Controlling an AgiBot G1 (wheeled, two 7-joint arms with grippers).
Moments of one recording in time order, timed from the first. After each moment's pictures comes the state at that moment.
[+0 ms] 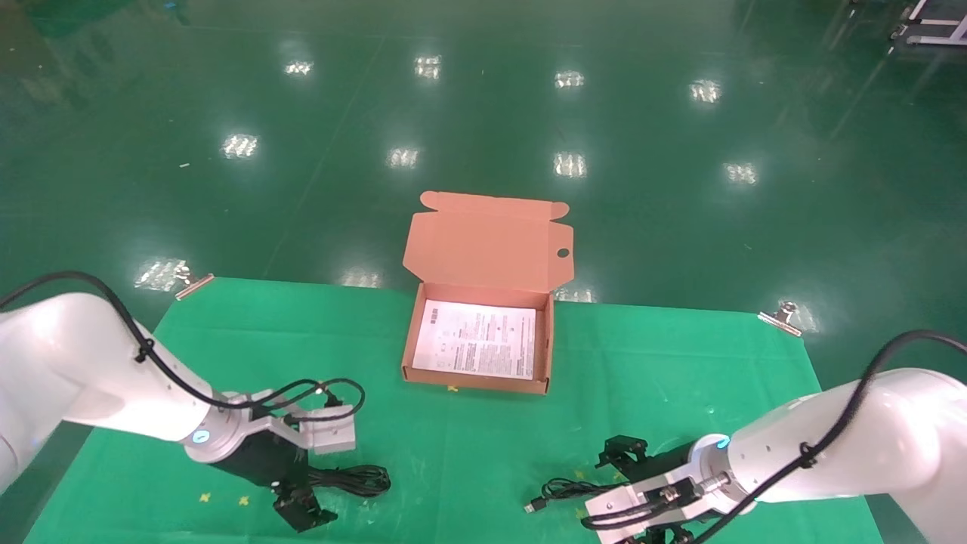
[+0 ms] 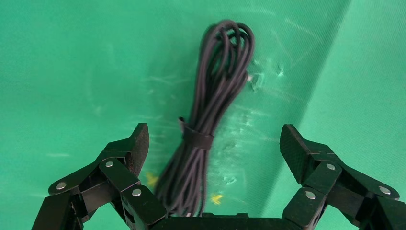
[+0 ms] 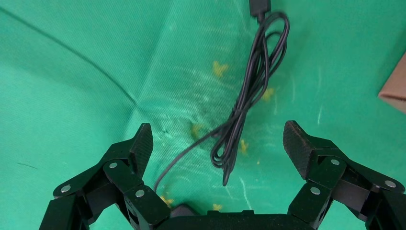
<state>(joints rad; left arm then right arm) -1.56 1.23 0.94 -0.33 1.85 1.18 -0.07 1.35 -1.05 -0.91 1.04 -2.06 -1.19 -0.07</state>
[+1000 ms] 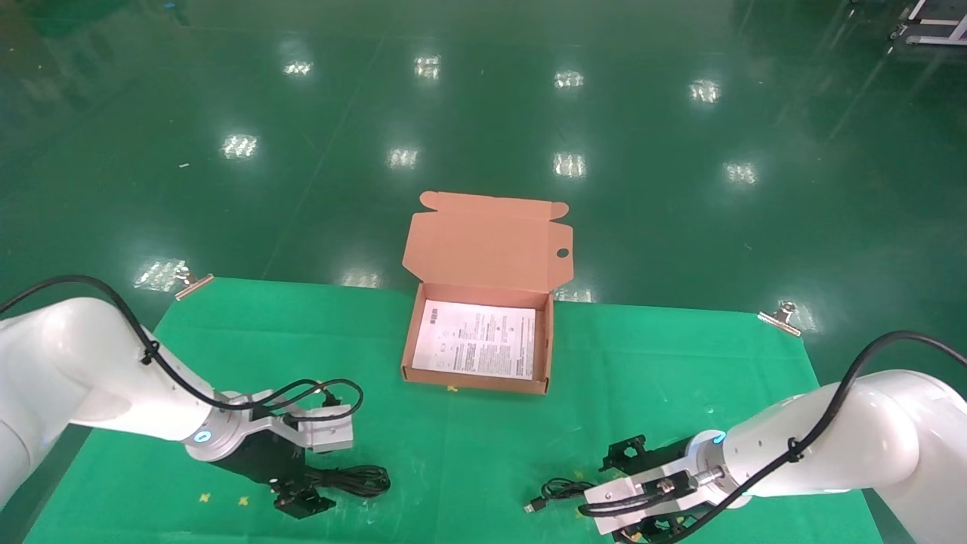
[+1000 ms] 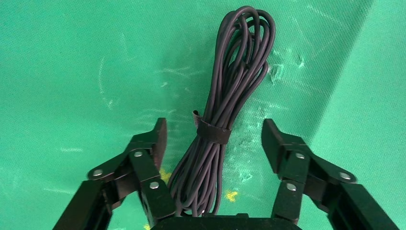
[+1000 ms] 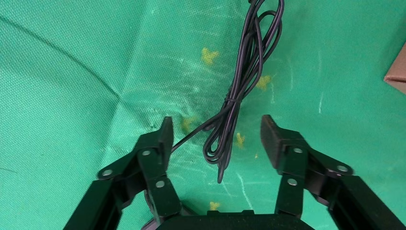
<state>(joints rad) -1.56 1.26 0.94 -0.26 1.85 1.13 -0.02 1.35 -1.08 -0.91 0.97 -2.08 -1.15 -0.08</state>
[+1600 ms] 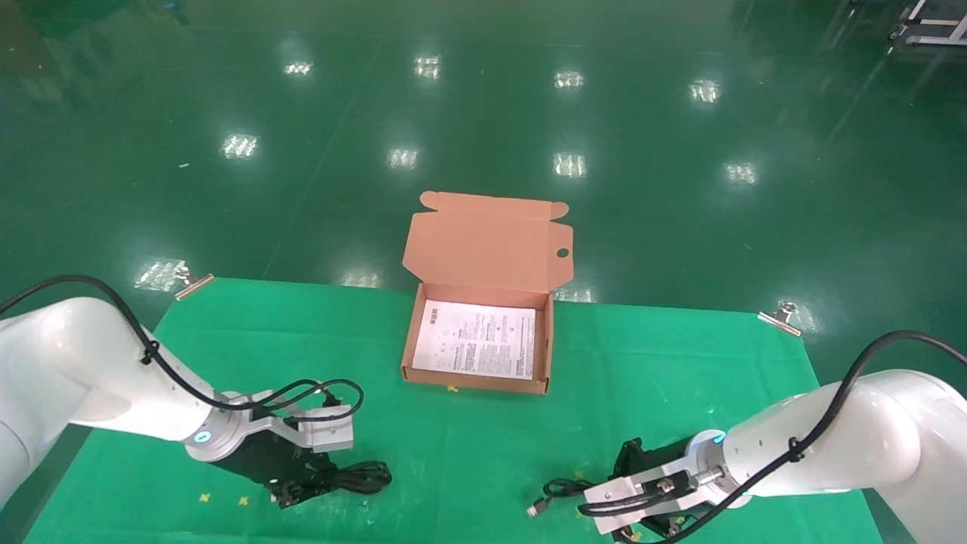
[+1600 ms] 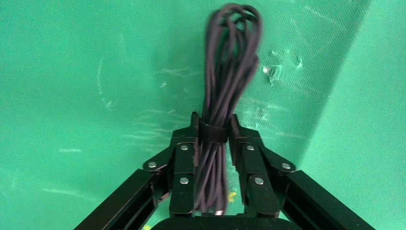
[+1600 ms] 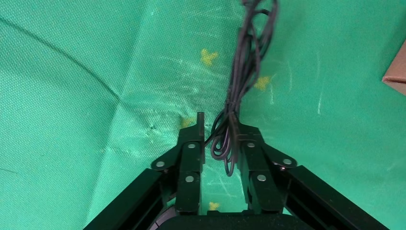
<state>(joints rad) -1.56 1.26 0.94 -0.26 1.85 1.14 -0.03 1.35 -1.07 -0.91 0.97 -2.08 -1.15 -0.08</state>
